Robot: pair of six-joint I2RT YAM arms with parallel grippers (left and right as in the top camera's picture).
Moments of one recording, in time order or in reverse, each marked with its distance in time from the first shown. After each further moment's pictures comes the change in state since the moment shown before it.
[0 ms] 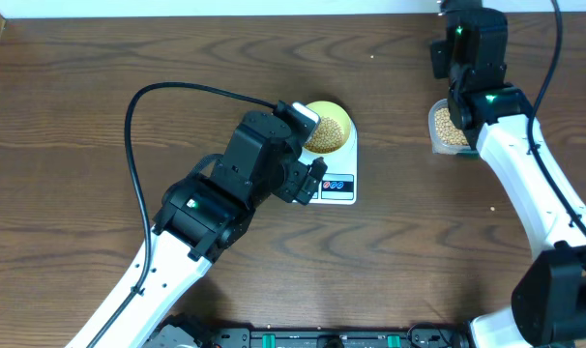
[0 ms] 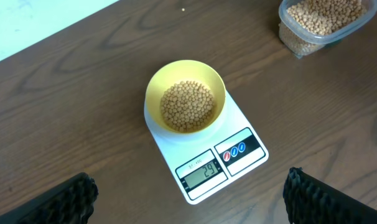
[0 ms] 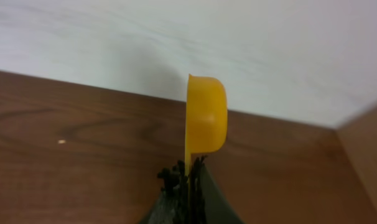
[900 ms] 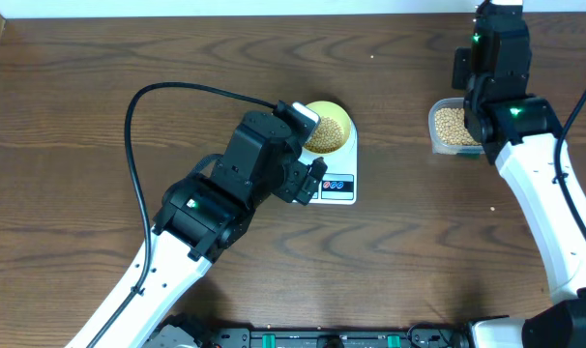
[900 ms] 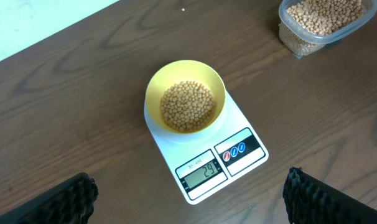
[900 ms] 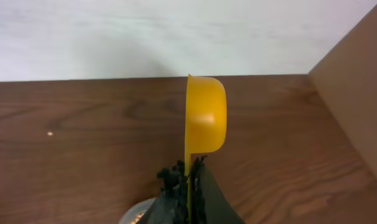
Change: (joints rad) left arm 0.000 0.000 0.000 0.000 0.000 0.000; right arm -0.014 -0.139 0.000 -0.236 0.106 0.224
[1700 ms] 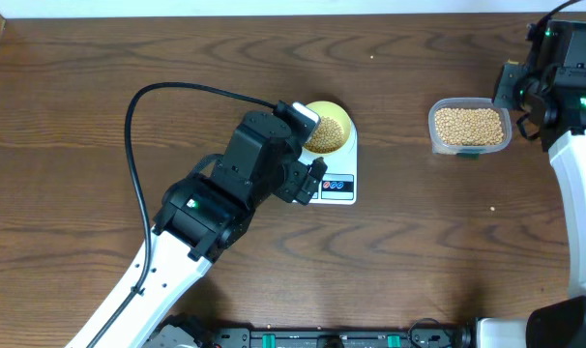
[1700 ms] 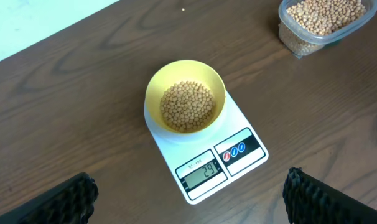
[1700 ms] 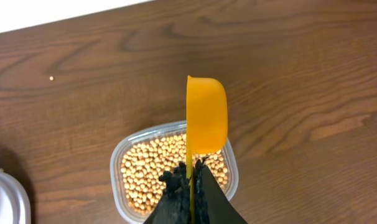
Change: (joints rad) left arm 0.000 0.000 0.000 0.000 0.000 0.000; right arm -0.239 0.000 0.094 -0.364 -0.341 0.072
